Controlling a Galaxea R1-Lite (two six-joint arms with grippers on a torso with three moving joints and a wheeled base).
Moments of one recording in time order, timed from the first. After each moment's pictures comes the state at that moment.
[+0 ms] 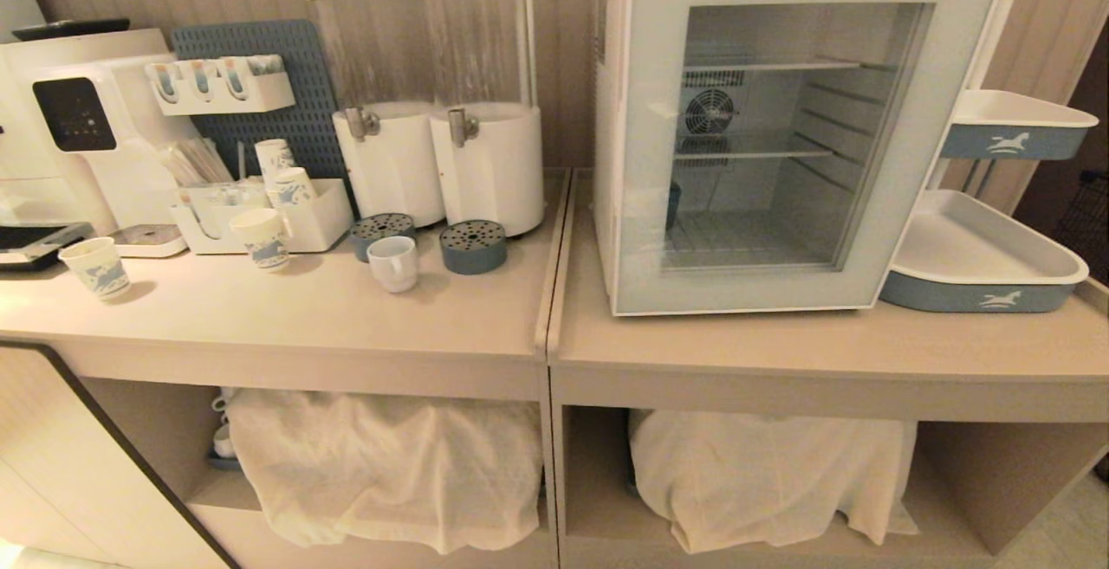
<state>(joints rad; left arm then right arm) 0.00 0.00 0.00 -0.14 -0.01 -0.17 0.00 0.00 -0.05 0.13 0.01 0.01</state>
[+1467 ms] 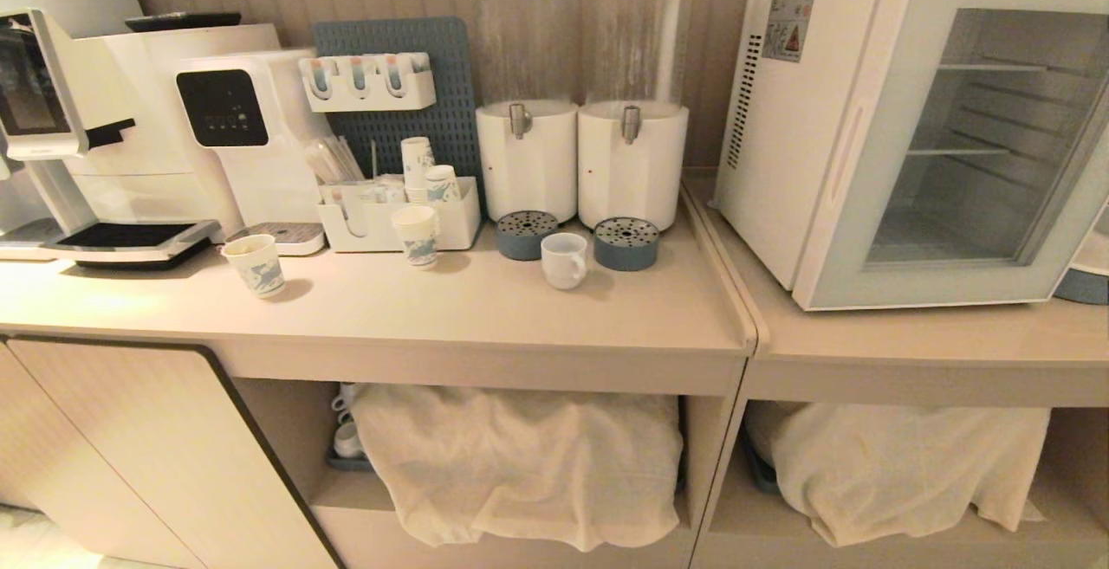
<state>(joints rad) 0.00 0.00 0.00 -0.14 -0.01 -0.17 0.00 0.00 -0.05 0.13 0.01 0.01</state>
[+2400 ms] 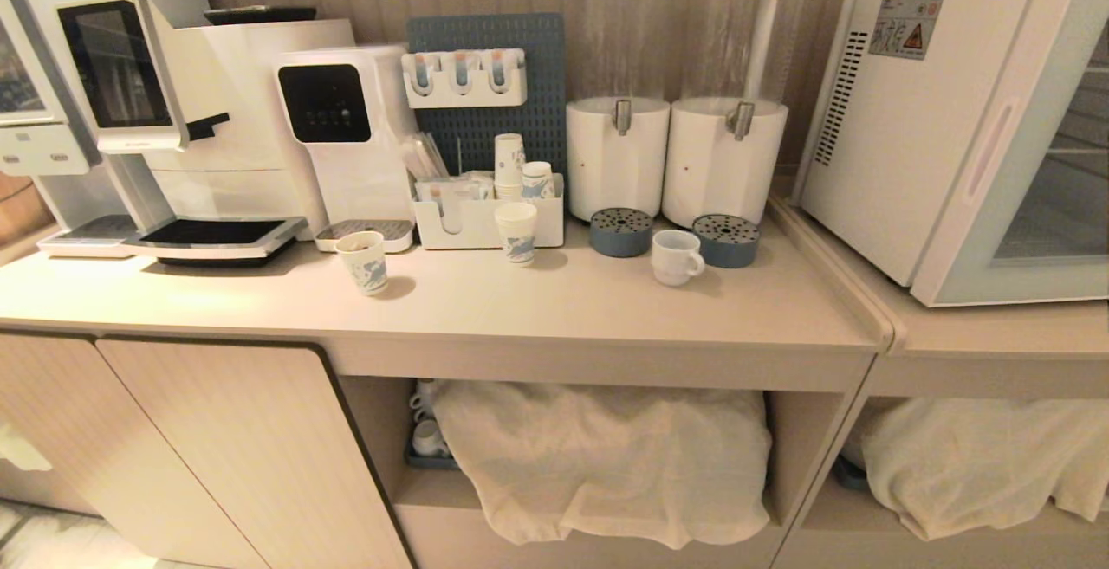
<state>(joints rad) 0.00 0.00 0.00 -0.14 -0.01 -0.17 0.00 0.00 -0.05 0.13 0.01 0.01</state>
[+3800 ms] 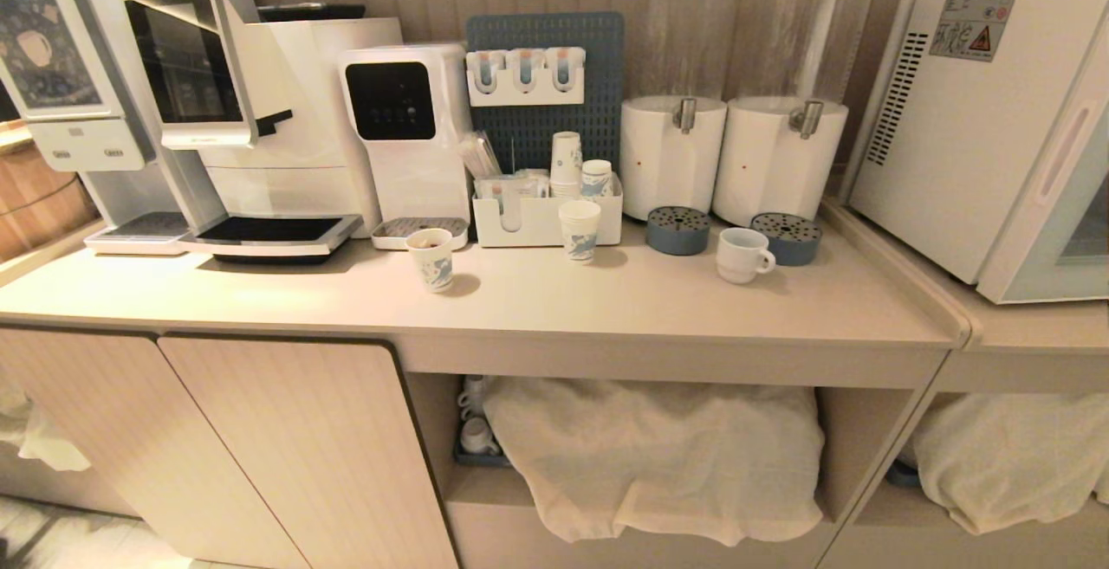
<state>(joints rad) 0.00 0.00 0.00 -0.14 -0.01 -0.16 0.00 0.00 -0.05 0.13 0.01 0.00</state>
